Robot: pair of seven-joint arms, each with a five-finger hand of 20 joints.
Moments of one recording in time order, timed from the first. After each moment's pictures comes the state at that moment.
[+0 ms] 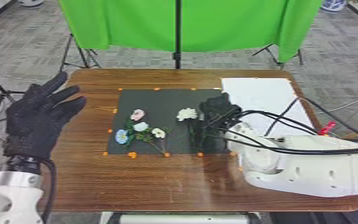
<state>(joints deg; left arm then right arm) 133.5 -50.0 -102.4 -137.3 30.1 18.0 17.7 -18.0 -44.2 -23.3 -103.1 -117.6 19.1 46.3</state>
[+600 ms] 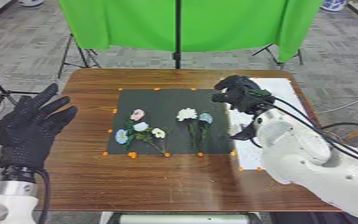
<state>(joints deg) 137.1 -51.6 -103.8 -136.3 30.1 19.5 18.6 -51.7 -29.1 24.2 -119.1 -95.9 24.6 36.0</state>
